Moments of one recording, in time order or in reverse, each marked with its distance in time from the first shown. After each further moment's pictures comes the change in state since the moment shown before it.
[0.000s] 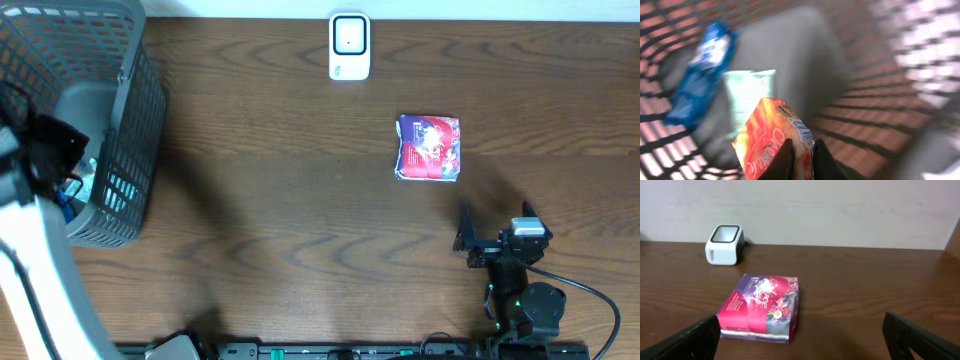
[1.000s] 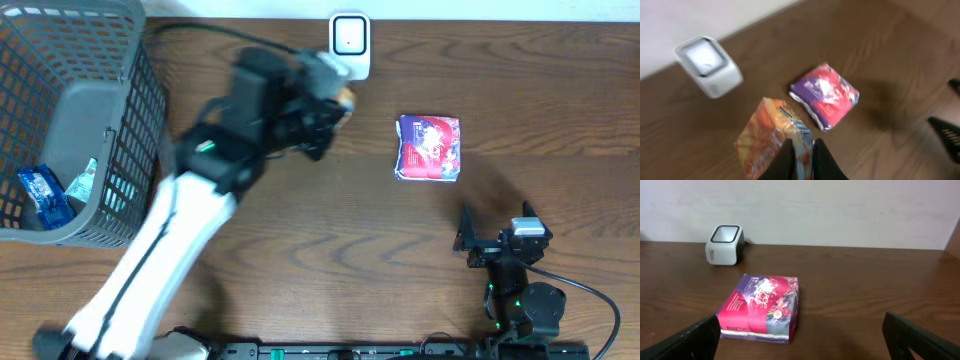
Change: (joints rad) left arm -0.982 0.178 0.000 0.384 0.309 0.630; right arm 0.000 0.000 0.000 0.000 0.000 0.000
